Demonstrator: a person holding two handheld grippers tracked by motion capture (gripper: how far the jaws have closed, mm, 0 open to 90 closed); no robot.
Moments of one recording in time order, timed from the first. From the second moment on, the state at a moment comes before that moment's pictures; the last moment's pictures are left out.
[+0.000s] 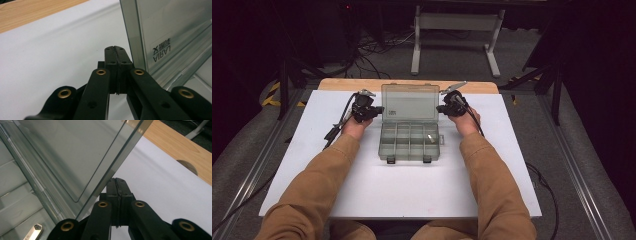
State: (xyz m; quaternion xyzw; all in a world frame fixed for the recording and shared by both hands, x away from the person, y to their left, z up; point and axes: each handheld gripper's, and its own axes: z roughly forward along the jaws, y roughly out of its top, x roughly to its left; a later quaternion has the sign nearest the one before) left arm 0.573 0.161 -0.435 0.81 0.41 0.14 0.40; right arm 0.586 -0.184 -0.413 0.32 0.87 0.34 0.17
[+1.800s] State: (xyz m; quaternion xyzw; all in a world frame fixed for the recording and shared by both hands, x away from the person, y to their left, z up) left arm 0.557 0.173 -0.413 0.86 0.32 0.11 0.38; right arm 0.556 -0.195 -0.382 0.24 0.88 0.38 0.14
